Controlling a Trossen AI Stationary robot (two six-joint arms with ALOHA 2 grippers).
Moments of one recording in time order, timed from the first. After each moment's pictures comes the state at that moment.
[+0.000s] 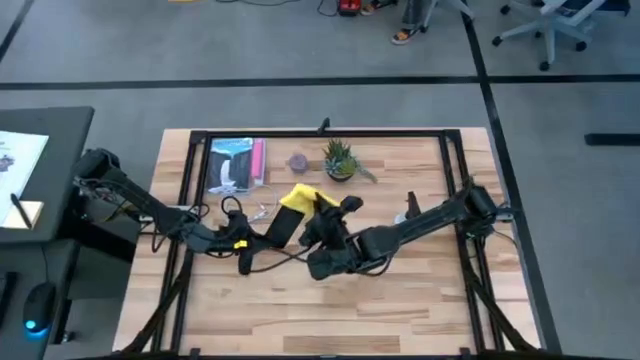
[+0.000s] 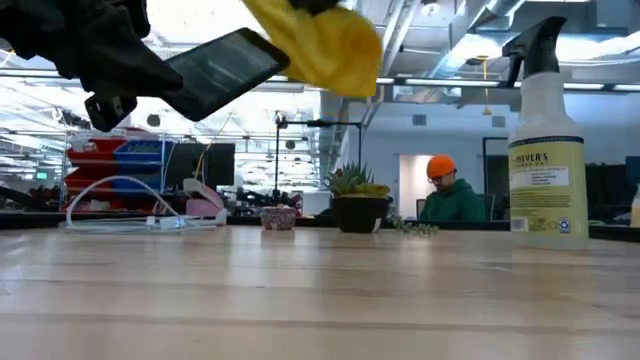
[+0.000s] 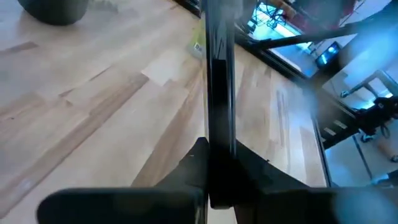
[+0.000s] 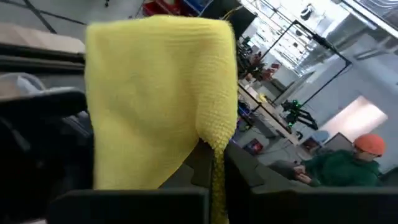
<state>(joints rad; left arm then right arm) -0.57 0.92 0.34 0.35 -0.73 -0.47 0.35 1.96 1.71 -0.43 1.40 0.08</state>
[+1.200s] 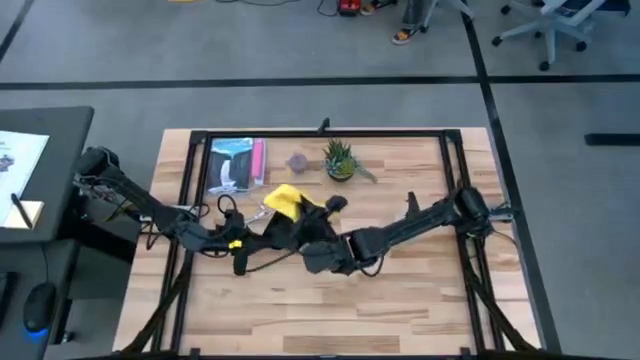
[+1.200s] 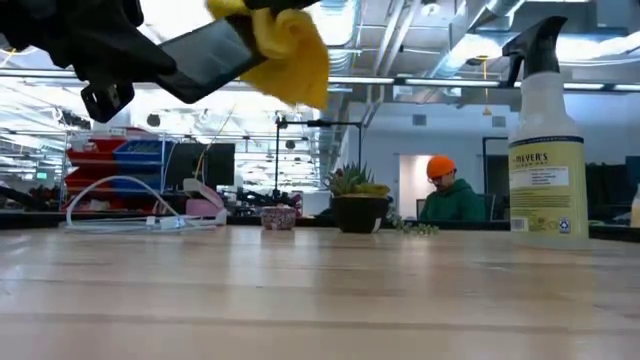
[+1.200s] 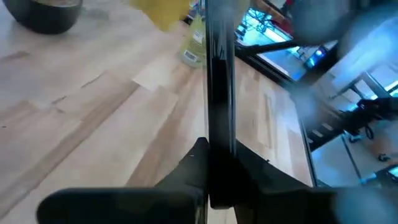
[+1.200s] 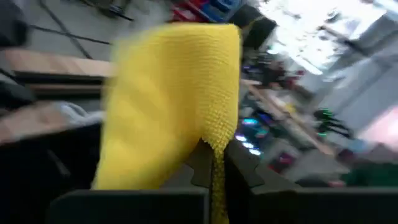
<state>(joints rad) -0.58 0.87 0.34 0.33 -0.74 -0.45 0.33 2.05 1.71 -0.02 1.45 -0.24</state>
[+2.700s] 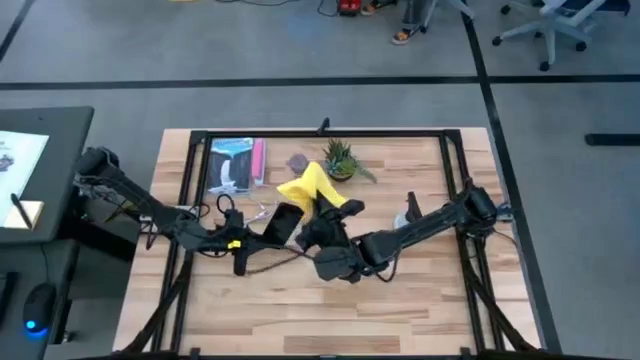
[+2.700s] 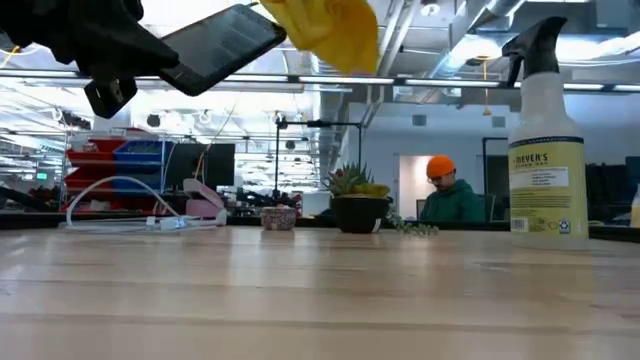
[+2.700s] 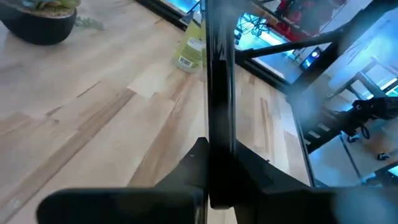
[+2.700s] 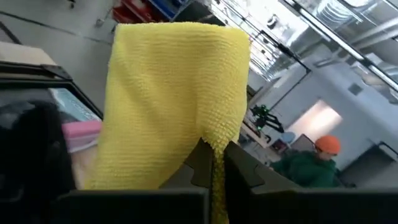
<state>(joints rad) -0.58 0.87 0.34 0.38 -0.74 -0.40 0.39 2.00 1.71 0.00 1.57 -0.37</state>
